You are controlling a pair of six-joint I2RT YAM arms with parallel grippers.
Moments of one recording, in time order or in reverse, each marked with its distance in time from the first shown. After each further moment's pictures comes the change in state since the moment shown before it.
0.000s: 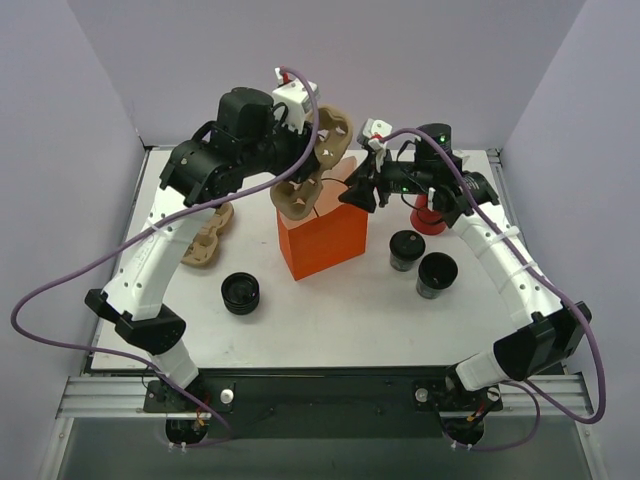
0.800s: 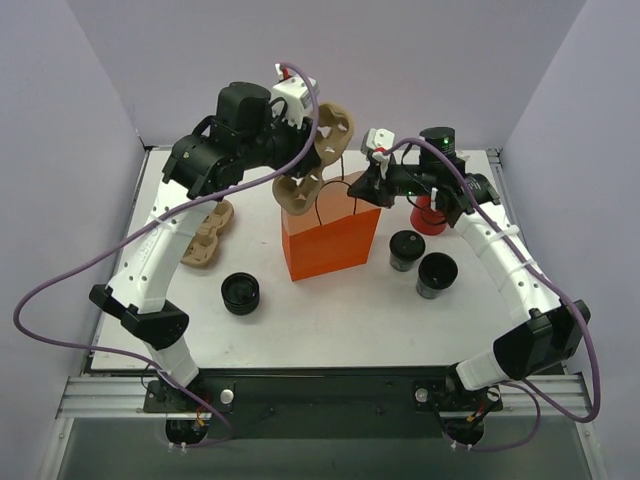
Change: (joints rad) left arm 0.045 0.030 0.015 0.025 0.079 0.020; right arm -0.047 0.006 -0.044 0.005 -0.050 -0.193
